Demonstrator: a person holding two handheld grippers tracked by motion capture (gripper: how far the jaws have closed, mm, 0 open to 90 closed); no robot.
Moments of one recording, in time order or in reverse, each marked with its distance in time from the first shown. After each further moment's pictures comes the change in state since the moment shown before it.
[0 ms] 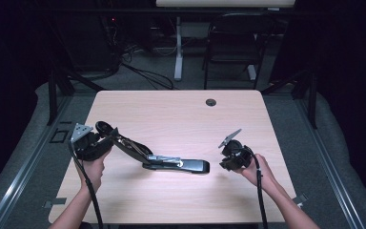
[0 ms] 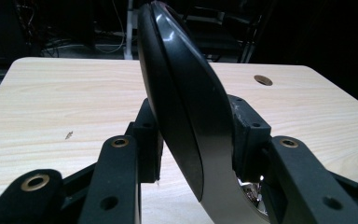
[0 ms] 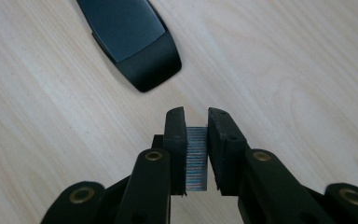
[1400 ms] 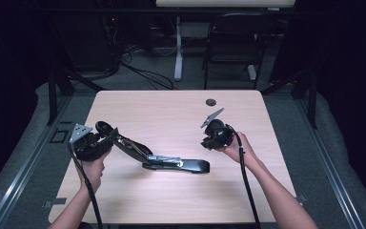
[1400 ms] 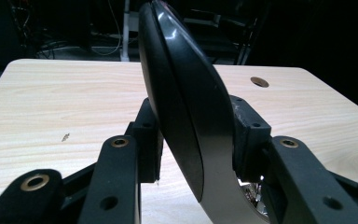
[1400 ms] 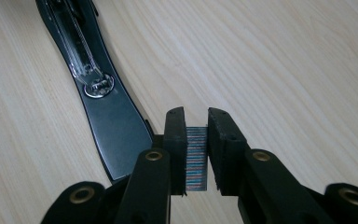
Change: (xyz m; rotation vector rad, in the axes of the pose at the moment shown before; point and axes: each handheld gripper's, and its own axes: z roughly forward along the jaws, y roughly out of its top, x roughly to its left) left arm 0.002 -0.001 0.000 -0.014 -0.017 -0.003; right arm -0.007 0.077 0.002 -0.131 0.042 -0.110
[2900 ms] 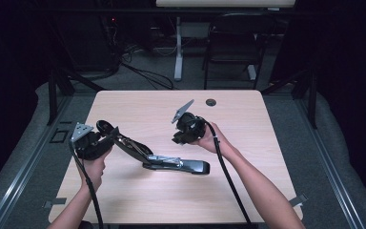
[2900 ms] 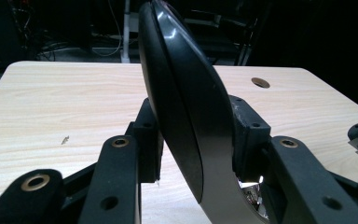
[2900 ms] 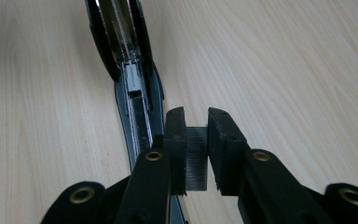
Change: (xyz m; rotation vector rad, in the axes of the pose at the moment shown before) left arm -0.001 0.002 0.003 0.002 0.007 0.009; right arm 0.036 0.075 0.019 -0.081 0.149 -0.191
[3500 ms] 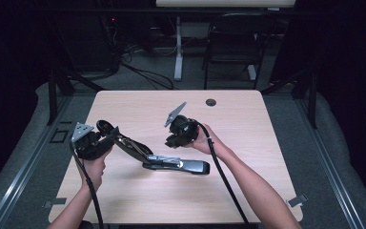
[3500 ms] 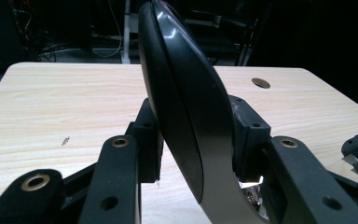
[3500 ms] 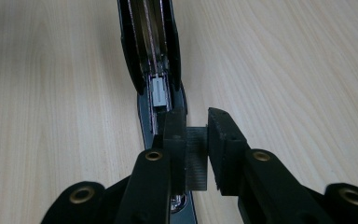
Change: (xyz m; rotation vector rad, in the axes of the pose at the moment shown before) left arm 0.000 0.000 0.000 -0.003 0.000 0.003; right arm 0.009 0.011 0.014 -0.007 0.074 -0.049
